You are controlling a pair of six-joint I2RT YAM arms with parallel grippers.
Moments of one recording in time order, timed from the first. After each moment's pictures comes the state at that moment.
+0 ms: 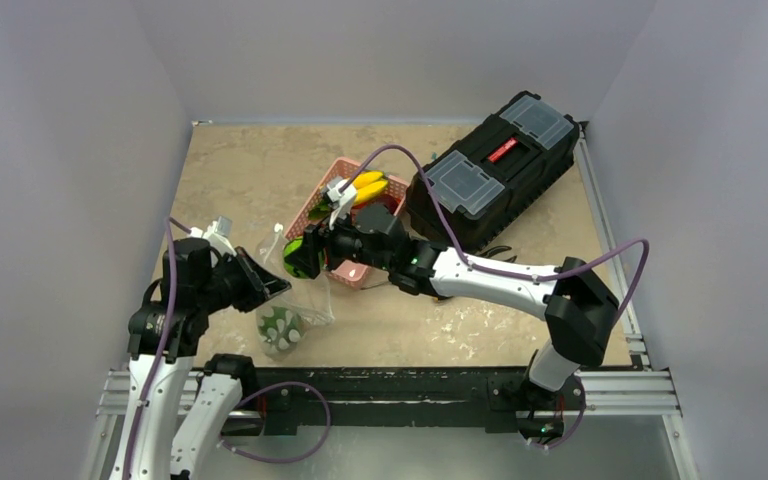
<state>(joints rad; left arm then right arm) -0.09 0.59 0.89 -1.01 0.41 -0.75 1.07 1.65 1.22 0.25 -0.07 0.40</state>
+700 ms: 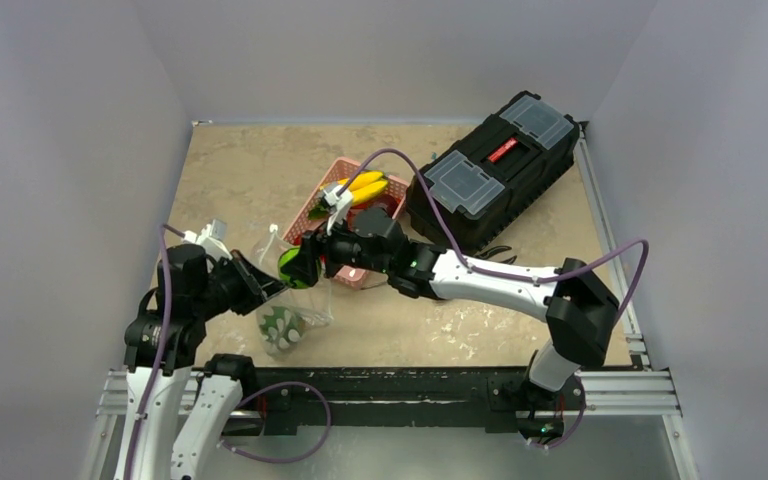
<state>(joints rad) -0.09 0.55 0.89 -1.01 0.40 -0.76 1.09 1.65 1.22 0.23 -0.12 0.45</state>
